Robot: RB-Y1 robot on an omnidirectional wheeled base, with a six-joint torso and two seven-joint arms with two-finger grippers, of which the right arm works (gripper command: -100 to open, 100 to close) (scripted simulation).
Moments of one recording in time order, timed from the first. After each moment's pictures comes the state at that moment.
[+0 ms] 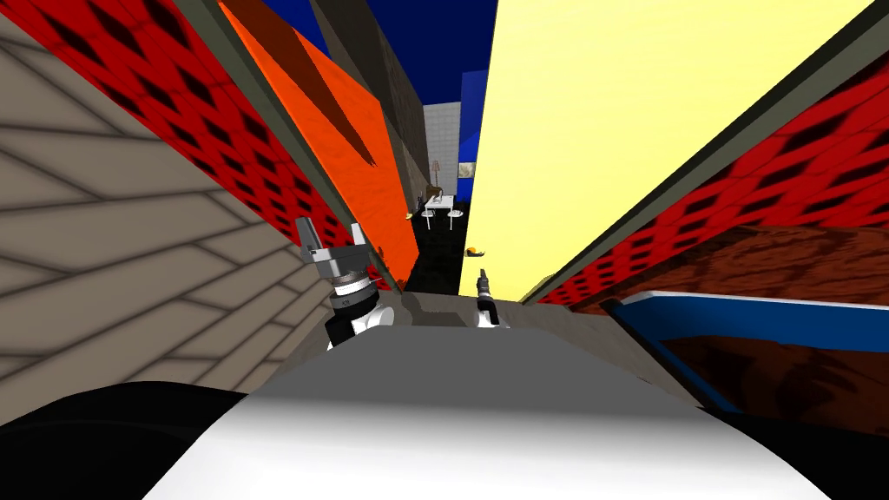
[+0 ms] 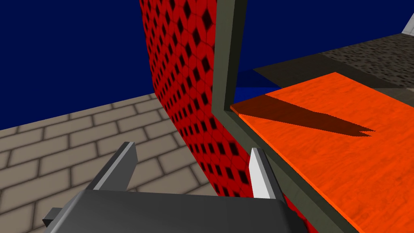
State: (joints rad) arm -0.13 0.02 0.07 -0.71 -0.30 -0.82 0.24
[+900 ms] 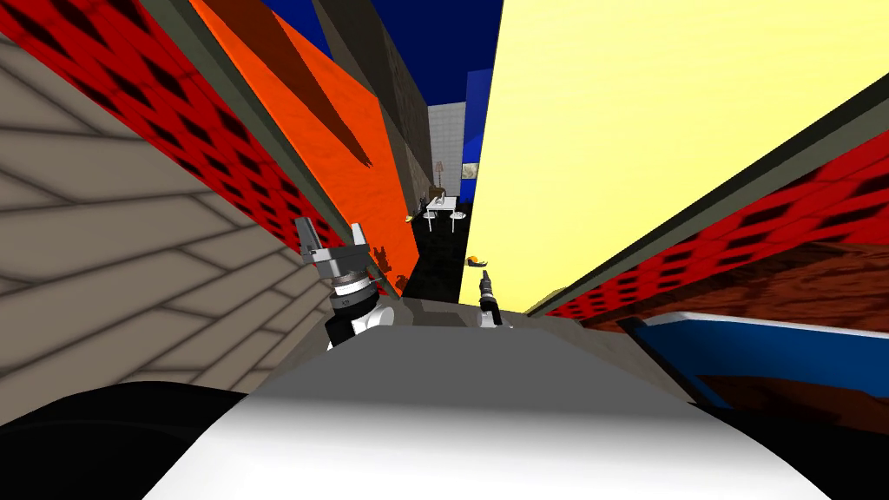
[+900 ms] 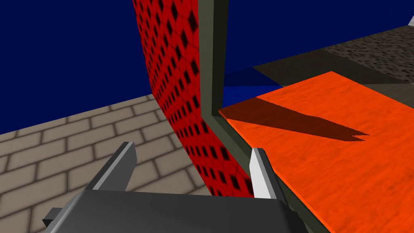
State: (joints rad) arm -0.17 -0.02 0.07 -0.60 -0.33 -0.85 0.24
